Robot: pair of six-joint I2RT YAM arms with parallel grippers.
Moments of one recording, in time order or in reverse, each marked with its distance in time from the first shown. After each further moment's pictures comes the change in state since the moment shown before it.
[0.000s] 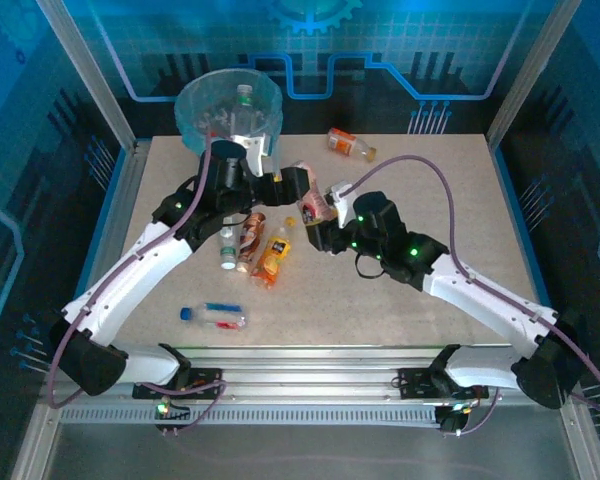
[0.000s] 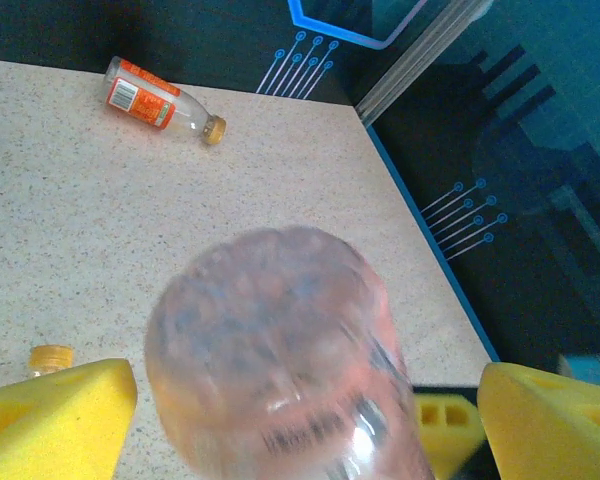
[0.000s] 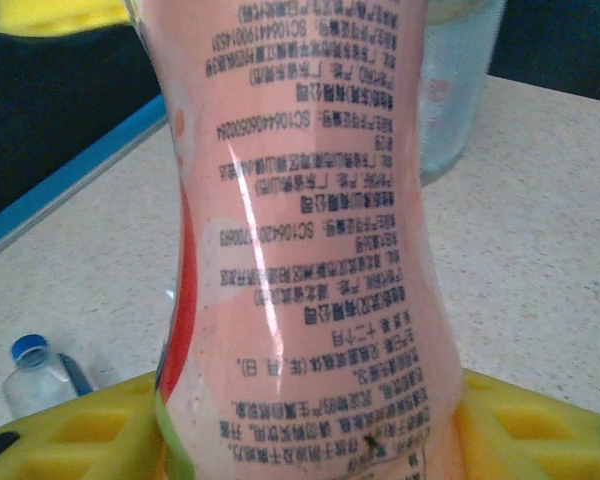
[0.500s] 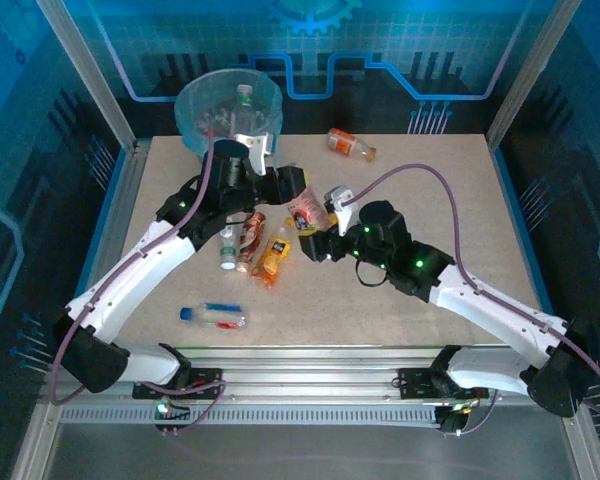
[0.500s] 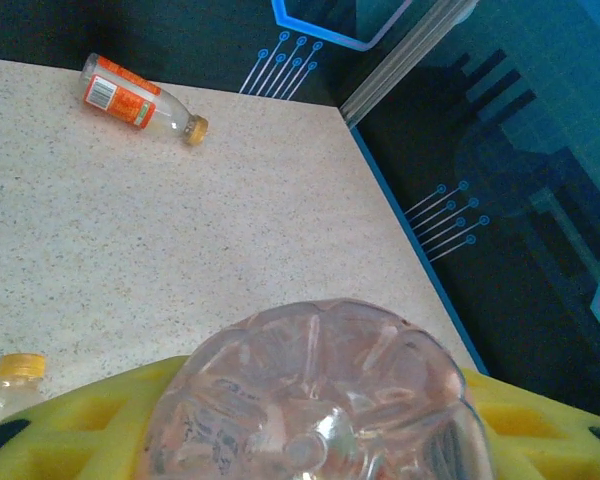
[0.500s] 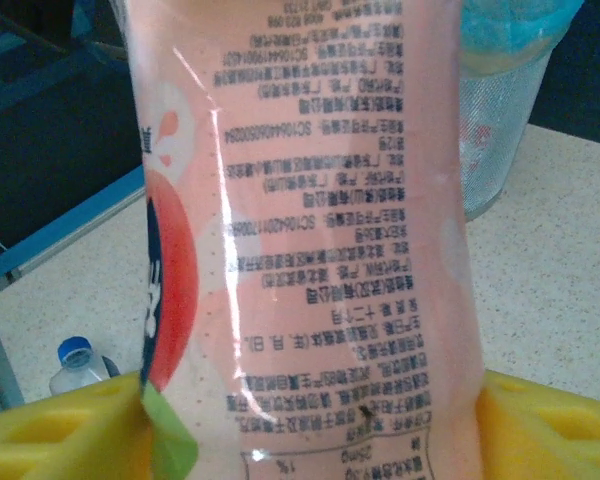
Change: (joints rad) left arm -0.001 0.009 0.008 0.030 -0.005 0.003; right arm 0.027 -0.052 -0.027 0.065 0.002 -0.015
